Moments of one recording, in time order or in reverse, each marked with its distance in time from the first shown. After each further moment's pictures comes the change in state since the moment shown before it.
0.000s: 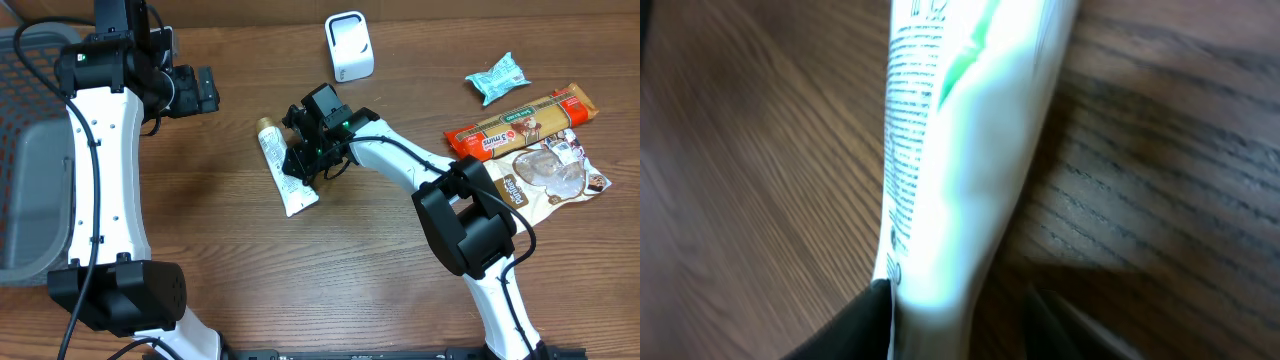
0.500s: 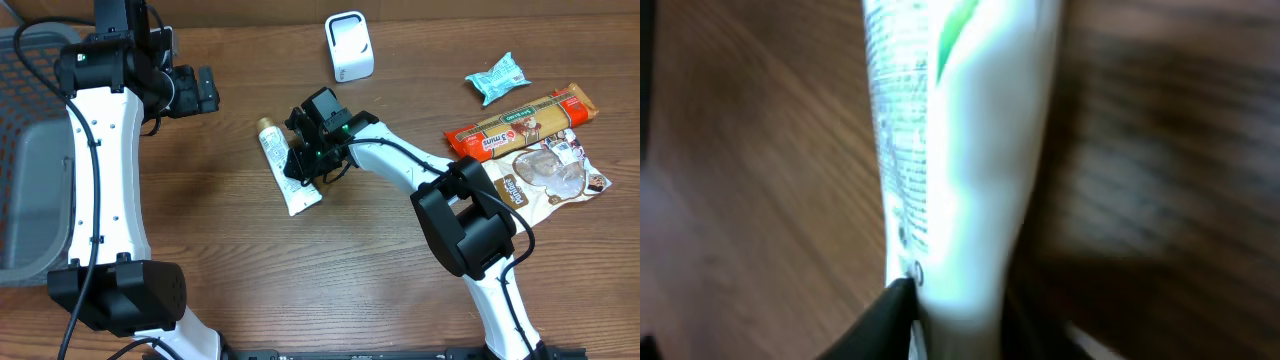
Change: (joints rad) left arm 0.000 0.000 0.000 0.000 0.000 0.000; right arm 0.005 0.000 -0.027 0.011 -0.035 0.113
